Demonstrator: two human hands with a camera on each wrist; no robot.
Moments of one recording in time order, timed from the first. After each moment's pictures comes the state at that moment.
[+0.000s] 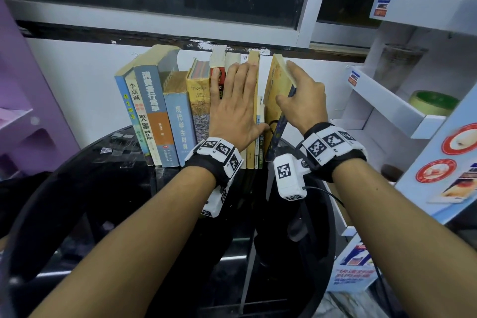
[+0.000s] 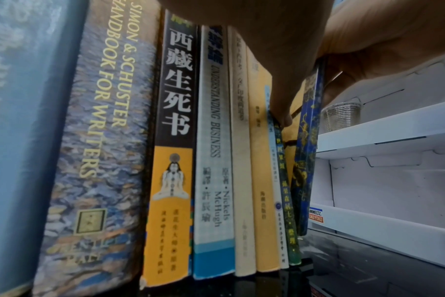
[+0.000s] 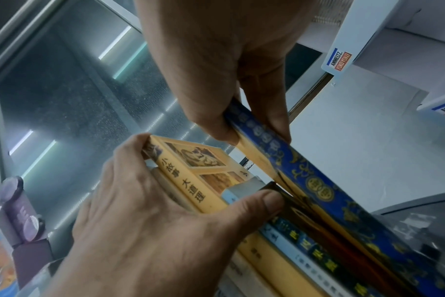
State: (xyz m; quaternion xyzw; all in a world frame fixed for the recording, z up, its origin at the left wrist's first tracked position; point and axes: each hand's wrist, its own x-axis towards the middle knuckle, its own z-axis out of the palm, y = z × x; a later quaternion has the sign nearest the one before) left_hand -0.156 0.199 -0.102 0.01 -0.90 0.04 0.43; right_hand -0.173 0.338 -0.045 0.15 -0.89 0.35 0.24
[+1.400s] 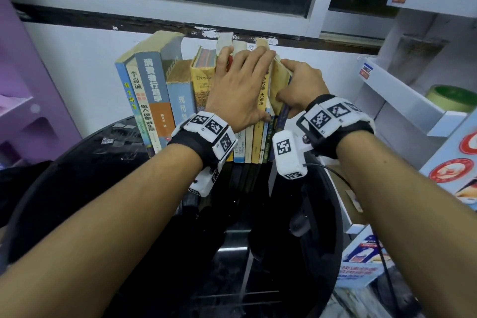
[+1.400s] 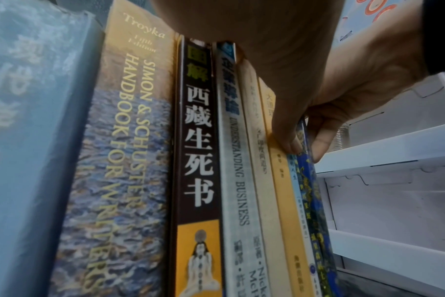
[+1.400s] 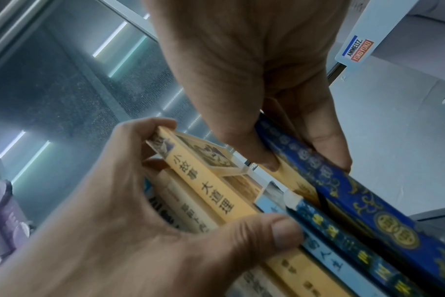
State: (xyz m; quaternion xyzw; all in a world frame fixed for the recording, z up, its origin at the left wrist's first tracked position) left_hand -0.153 0.183 -0.068 -0.08 -0.92 0.04 0.38; right_hand -0.207 0.318 -0.036 0.10 -0.93 0.33 0.10
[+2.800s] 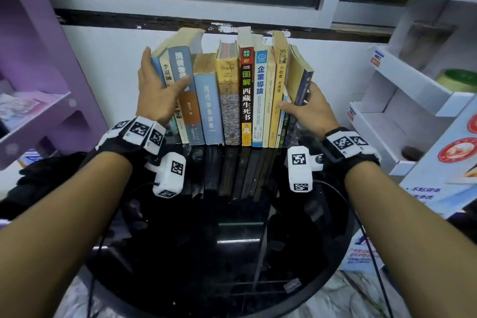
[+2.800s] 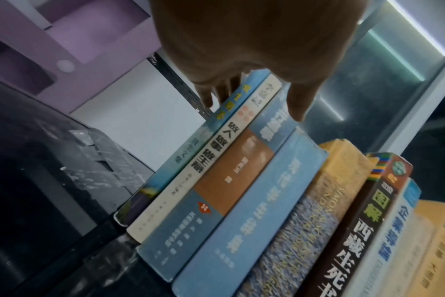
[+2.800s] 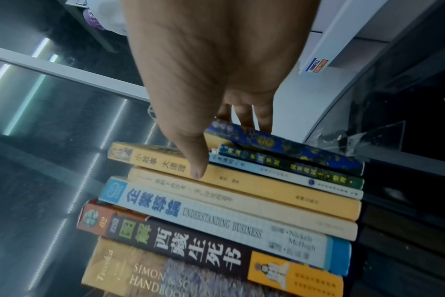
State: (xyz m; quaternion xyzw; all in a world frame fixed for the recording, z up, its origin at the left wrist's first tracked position) left_hand -0.087 0.039 -0.101 0.12 -0.80 -0.47 0.36; right_hand -0.161 0.334 -0.097 0.12 -0.84 0.53 0.05
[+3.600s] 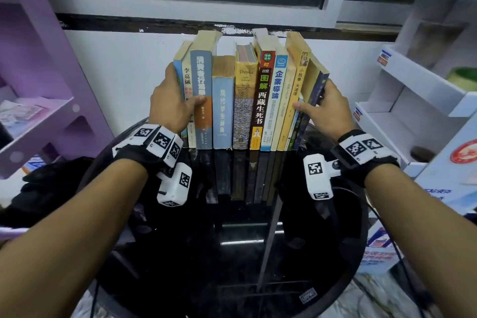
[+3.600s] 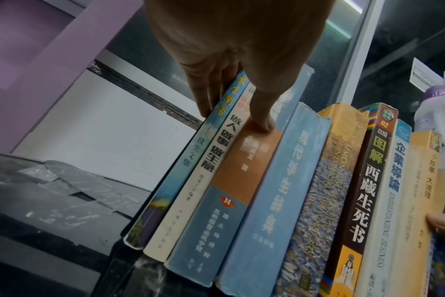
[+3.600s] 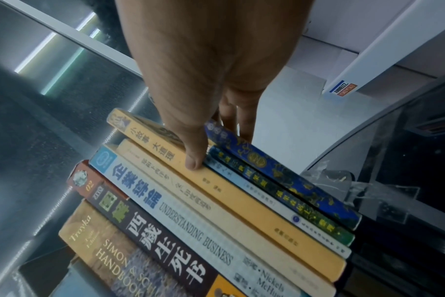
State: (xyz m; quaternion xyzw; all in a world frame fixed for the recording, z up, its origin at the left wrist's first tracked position) left_hand -0.085 0.053 -0.097 0.13 -0.88 -0.33 0.31; right_hand -0.165 0.341 -0.093 0.14 -0.87 0.46 0.14
